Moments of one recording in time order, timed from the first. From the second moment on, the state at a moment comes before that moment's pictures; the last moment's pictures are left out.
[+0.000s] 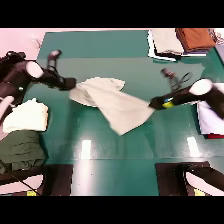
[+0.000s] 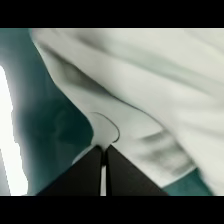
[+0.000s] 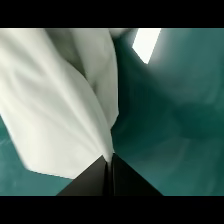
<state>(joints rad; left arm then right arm) -0.15 -1.32 1.27 1.30 -0.96 -1.57 0.11 -1.09 0.96 -1.08 1.12 1.39</state>
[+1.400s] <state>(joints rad) -0.03 -0.96 1.32 1.11 -1.21 -1.40 -0.22 -1.22 1.66 -1.24 1.55 1.48</state>
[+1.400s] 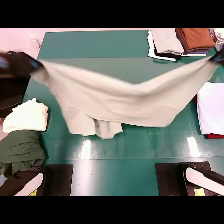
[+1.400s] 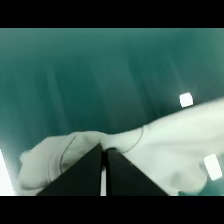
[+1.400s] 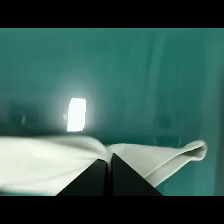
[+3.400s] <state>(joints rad) 0.13 -1.39 1.10 0.95 -0.97 -1.28 -0.34 -1.21 1.16 -1.15 1.45 1.46</state>
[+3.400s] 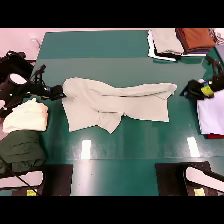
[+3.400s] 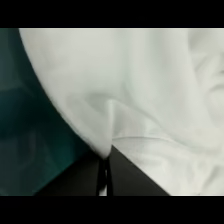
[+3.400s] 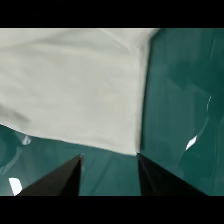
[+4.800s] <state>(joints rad) 0.13 -1.03 1.42 0.97 -1.06 -1.31 -0.27 -1.03 1.22 -0.89 1.23 1.31</state>
